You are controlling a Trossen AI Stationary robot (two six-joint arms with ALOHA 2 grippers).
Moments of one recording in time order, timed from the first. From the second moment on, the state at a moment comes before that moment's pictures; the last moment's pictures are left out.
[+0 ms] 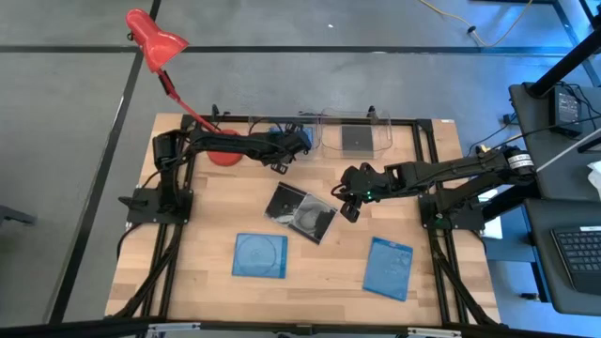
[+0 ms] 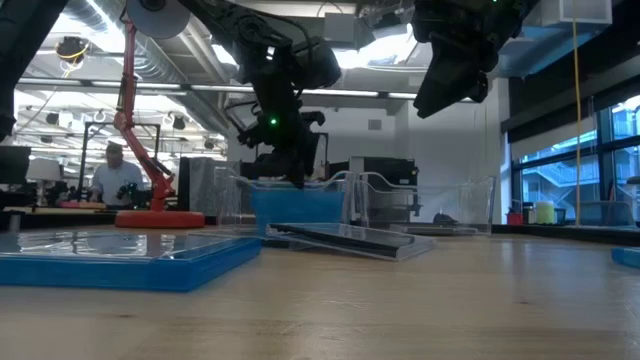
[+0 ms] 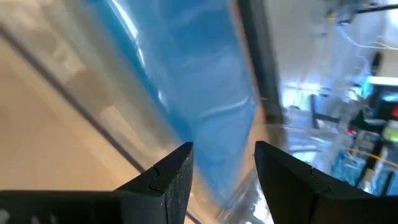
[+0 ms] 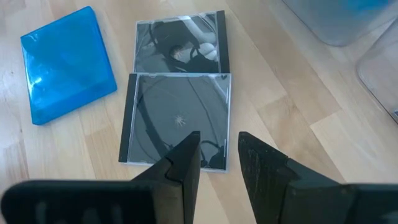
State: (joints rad) left arm 0.31 1.89 1.31 -0.42 -0.54 -2.27; right arm 0.10 1.33 0.99 -0.55 0.22 0.51
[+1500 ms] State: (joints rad) left arm -0.05 1.88 1.76 -0.79 -0.44 -0.47; right arm 0.10 1.33 0.99 -0.47 0.22 0.41
